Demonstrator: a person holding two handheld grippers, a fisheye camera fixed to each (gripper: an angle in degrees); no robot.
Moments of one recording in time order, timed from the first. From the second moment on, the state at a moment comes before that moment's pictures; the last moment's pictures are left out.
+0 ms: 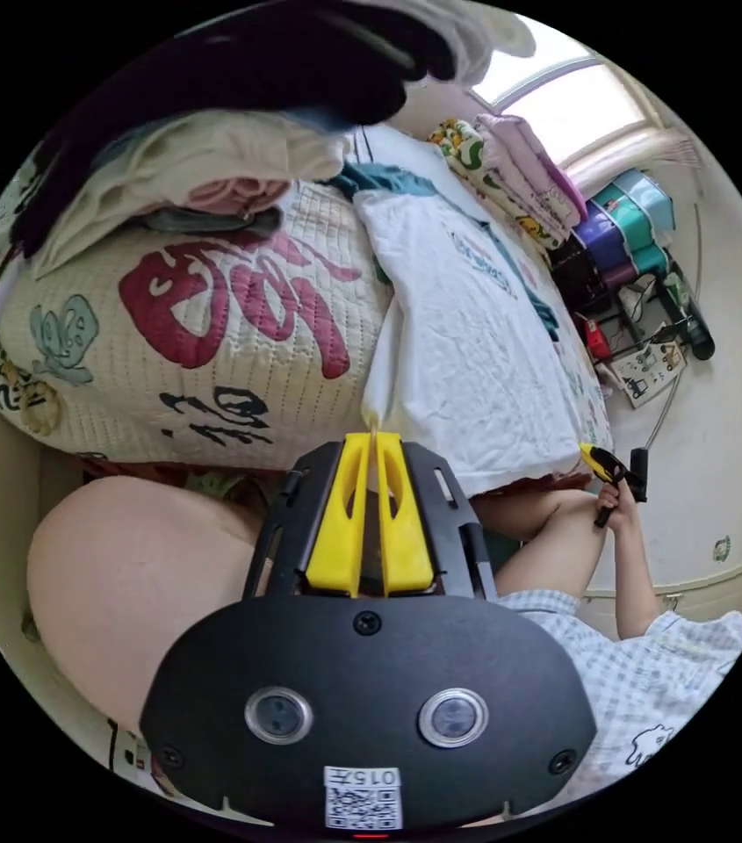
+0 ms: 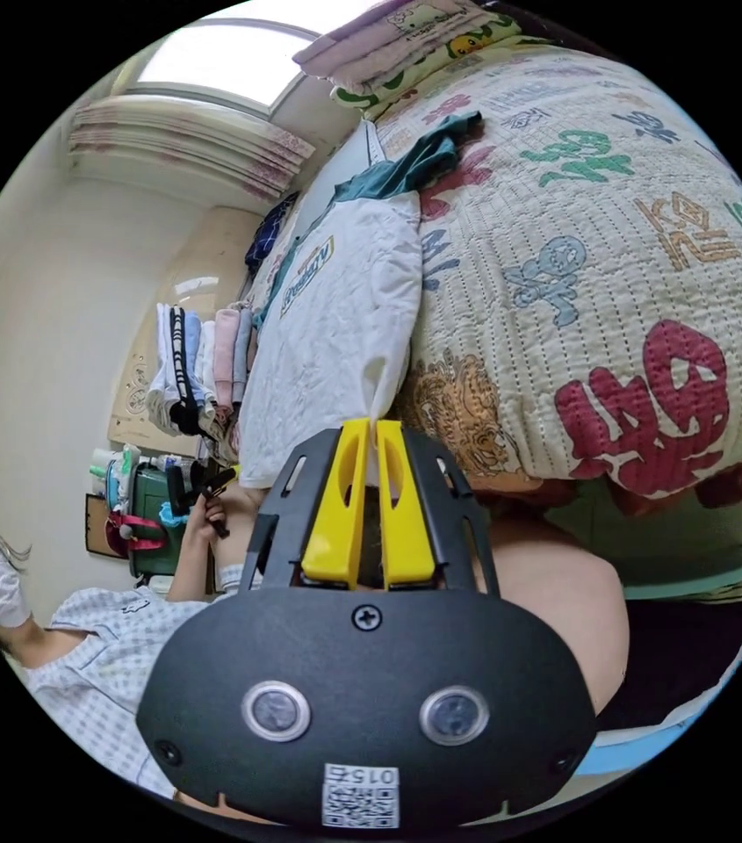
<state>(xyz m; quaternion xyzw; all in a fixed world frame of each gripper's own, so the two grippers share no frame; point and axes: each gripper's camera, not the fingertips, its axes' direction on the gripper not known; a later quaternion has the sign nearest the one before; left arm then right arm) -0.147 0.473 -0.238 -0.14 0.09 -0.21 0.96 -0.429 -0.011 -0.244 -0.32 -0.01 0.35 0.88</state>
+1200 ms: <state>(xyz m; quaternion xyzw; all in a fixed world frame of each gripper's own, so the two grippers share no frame) -0.149 0.499 -0.239 -0.17 0.05 -0.23 0.95 -0.338 0.009 -0.124 -0.46 0.06 0.31 0.83</state>
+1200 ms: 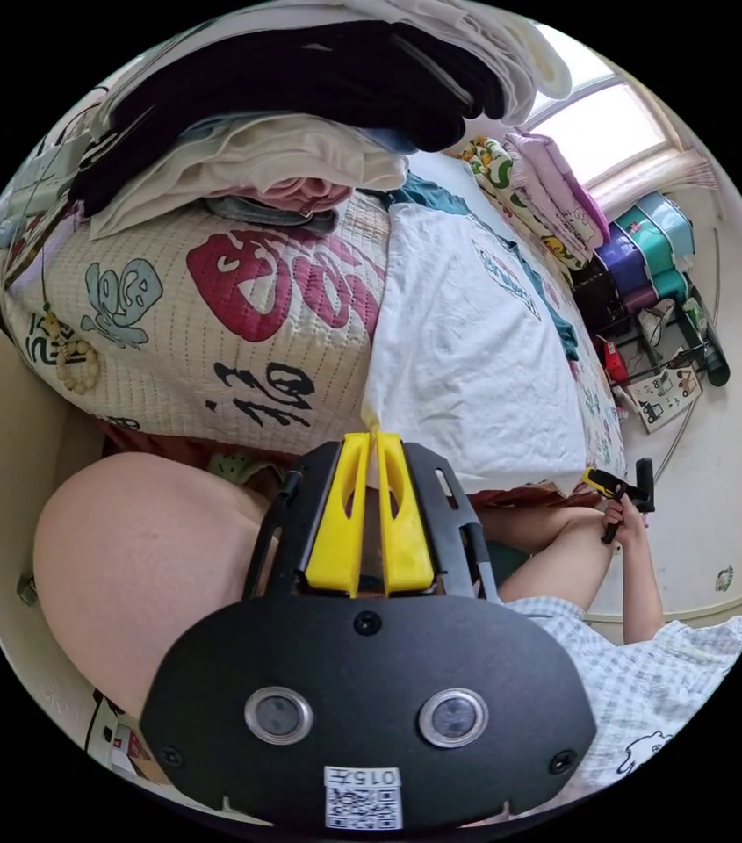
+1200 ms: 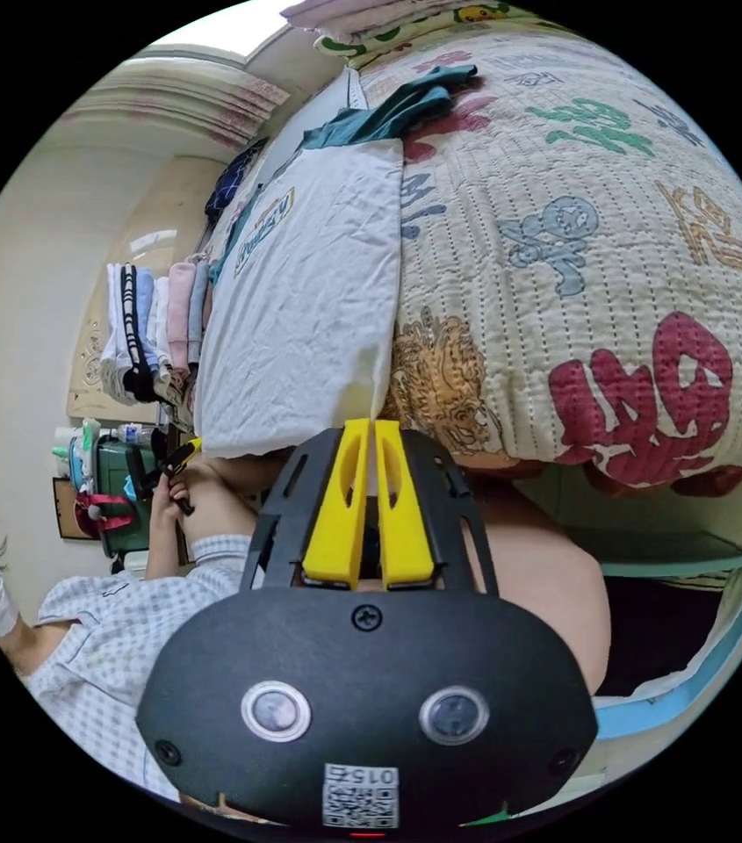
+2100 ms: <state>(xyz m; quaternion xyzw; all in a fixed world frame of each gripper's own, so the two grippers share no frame) -0.118 0.474 -0.227 -0.25 0.01 -0.19 0.95 -0.407 0.075 -0.022 -0.54 0.20 0.17 0.80</state>
